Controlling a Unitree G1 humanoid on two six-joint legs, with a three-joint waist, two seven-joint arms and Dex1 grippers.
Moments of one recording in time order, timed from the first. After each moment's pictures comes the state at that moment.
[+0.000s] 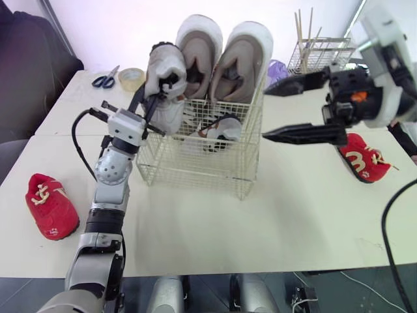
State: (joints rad) left arm -0.59 0.32 0.07 0.31 0.00 -0.68 -0.30; right arm -1.00 -1.08 -0.05 -0.32 0.88 1.08 1.15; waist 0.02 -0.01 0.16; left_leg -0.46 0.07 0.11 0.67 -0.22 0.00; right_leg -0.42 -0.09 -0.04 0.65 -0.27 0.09
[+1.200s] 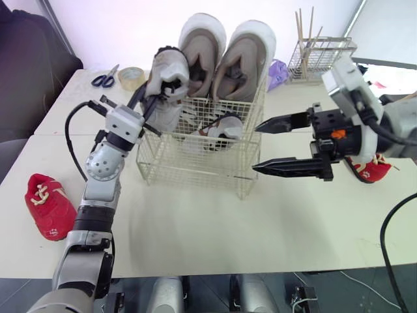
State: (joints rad) left arm -0.60 0.41 0.05 0.32 -0.05 -0.64 -0.35; right arm -0.87 -1.04 -0.11 -0.47 1.08 1.22 0.91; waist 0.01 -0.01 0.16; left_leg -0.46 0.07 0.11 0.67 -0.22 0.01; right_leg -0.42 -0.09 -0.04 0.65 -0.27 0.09
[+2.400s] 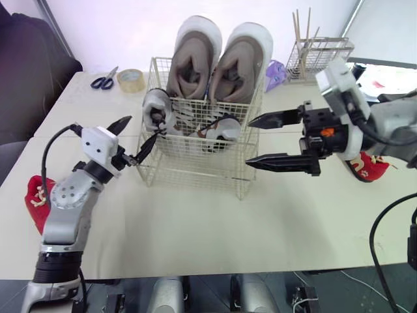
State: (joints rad) left arm -0.22 0.57 0.16 -0.15 -0.36 0.05 -0.55; right arm -0.83 -0.97 -0.06 -0.42 0.97 1.07 0.95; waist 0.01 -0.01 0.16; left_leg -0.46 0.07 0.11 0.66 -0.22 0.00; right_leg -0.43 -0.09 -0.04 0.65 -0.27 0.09
